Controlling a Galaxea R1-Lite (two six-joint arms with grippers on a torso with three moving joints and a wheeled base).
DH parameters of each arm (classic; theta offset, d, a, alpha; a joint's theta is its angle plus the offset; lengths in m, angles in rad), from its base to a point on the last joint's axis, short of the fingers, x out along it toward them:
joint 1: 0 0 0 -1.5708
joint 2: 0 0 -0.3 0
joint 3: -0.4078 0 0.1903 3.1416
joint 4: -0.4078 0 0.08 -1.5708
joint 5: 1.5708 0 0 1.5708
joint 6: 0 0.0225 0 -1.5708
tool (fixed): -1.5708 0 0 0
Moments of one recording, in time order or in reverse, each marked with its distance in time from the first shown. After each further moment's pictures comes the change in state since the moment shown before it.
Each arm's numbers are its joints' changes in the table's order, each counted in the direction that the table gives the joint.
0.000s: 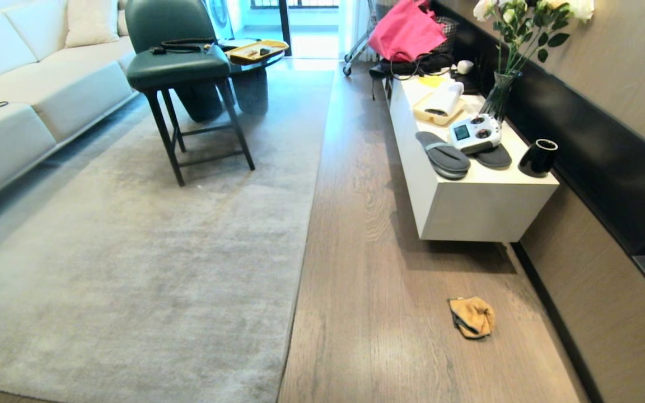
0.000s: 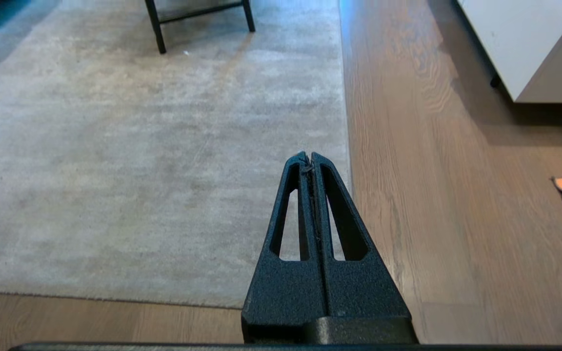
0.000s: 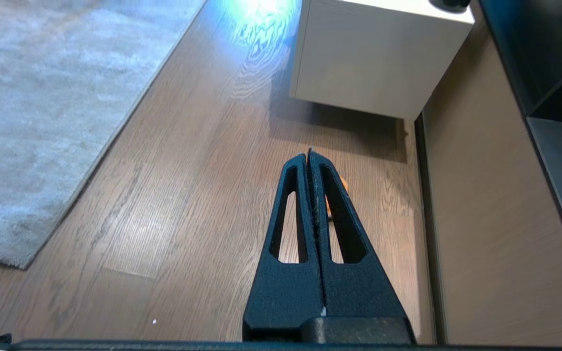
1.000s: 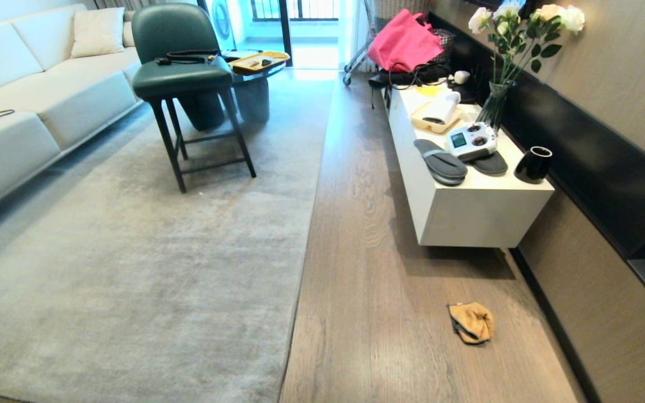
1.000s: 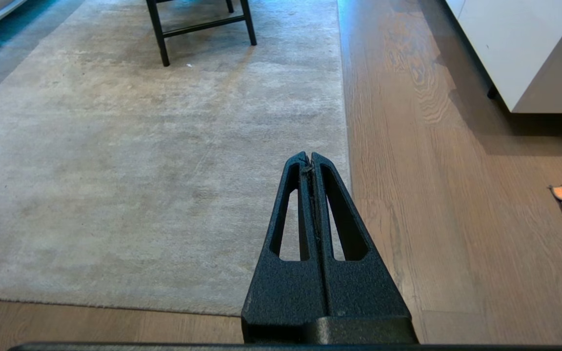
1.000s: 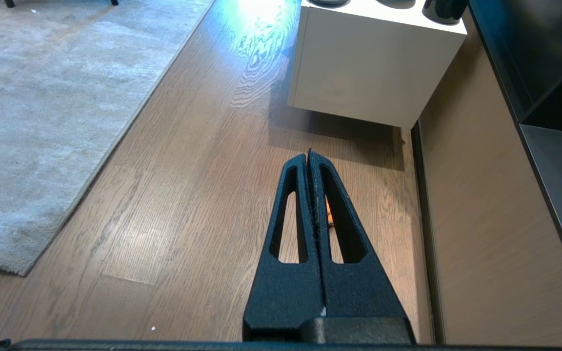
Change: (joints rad) left arm 0.000 0.000 0.002 0.001 0.000 0.001; right arm 0.000 0.000 0.000 0.000 0.000 0.001
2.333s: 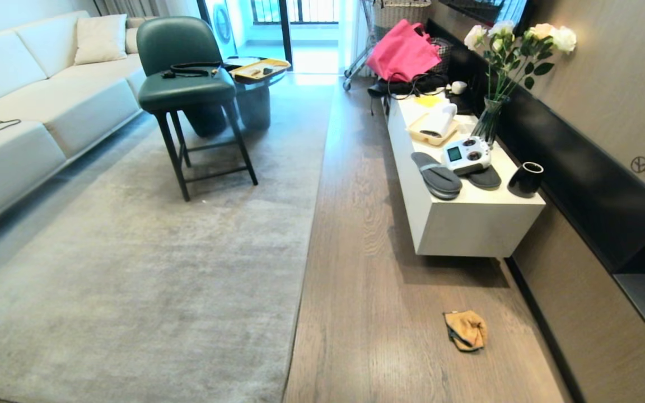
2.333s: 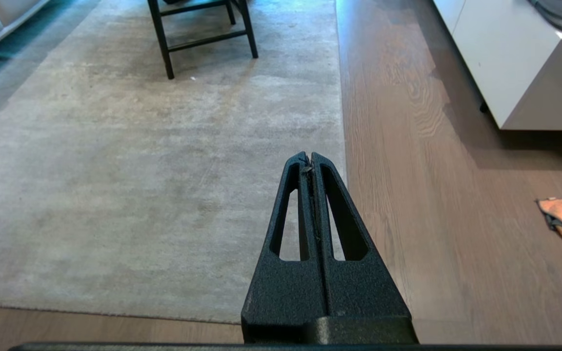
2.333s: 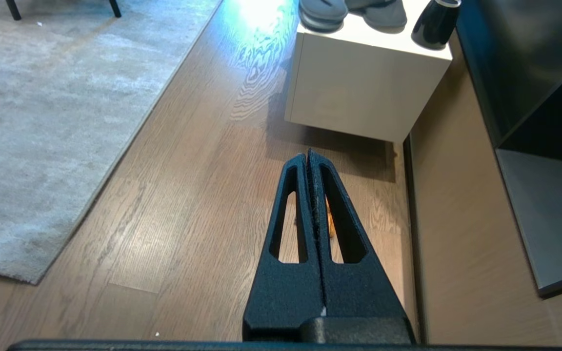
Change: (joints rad) left arm 0.000 0.000 0.000 0.000 0.000 0.000; right arm 0.000 0.000 0.000 0.000 0.000 -0.006
